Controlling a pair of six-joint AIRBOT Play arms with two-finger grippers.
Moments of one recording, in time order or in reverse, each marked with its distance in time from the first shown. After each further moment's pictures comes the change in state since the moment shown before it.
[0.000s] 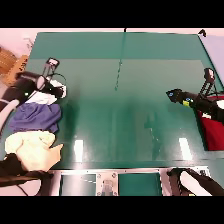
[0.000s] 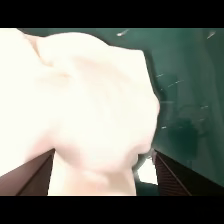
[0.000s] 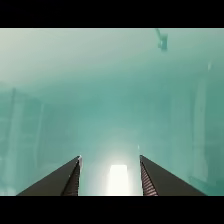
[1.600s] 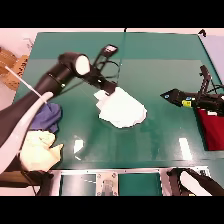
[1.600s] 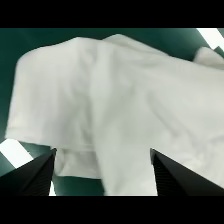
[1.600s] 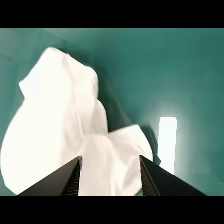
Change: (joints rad) left arm -0.396 -0.102 0.454 -0.490 -0.295 0.073; right arm -0.001 0.000 0.091 -0.081 0.329 0.211
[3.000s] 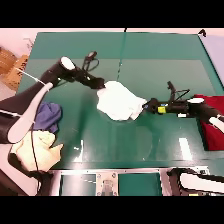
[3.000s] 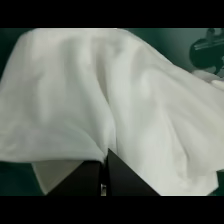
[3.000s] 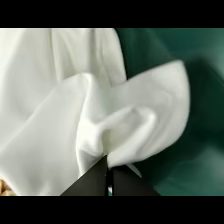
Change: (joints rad) left arm 0.228 -0.240 0.057 -0.510 0.012 0.287; right arm 0.135 -0.364 -0.010 0.317 0.023 -0.182
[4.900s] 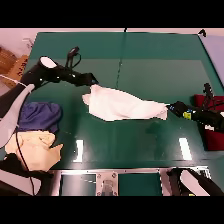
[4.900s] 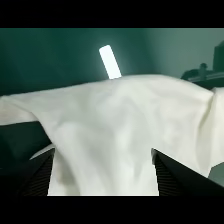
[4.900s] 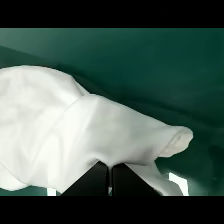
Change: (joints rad) left arm 0.161 0.103 -0.146 -0.126 0.010 0.087; right arm -0.274 0.409 -0.187 -0.204 -0.100 0.069
